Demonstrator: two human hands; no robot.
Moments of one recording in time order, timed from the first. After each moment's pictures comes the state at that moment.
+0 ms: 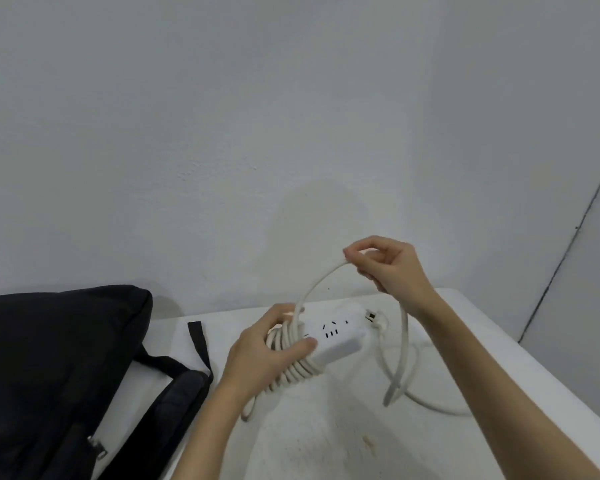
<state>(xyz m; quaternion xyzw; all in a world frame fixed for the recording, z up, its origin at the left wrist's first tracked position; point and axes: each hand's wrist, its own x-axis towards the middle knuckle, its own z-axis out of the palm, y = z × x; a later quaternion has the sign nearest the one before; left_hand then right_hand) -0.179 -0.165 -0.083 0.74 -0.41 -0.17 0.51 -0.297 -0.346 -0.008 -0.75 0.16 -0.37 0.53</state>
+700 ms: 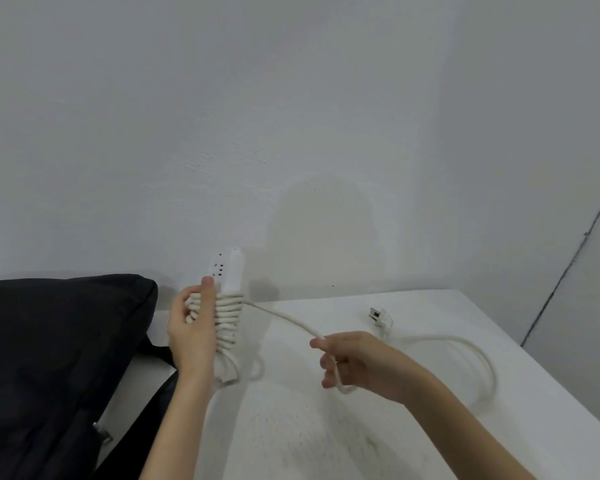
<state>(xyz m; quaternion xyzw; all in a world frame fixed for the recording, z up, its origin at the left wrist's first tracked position) -0.140 -0.148 -0.082 0.64 -0.06 -0.01 0.77 -0.303 -0.297 -0.076 -0.62 0.22 0.01 0.76</state>
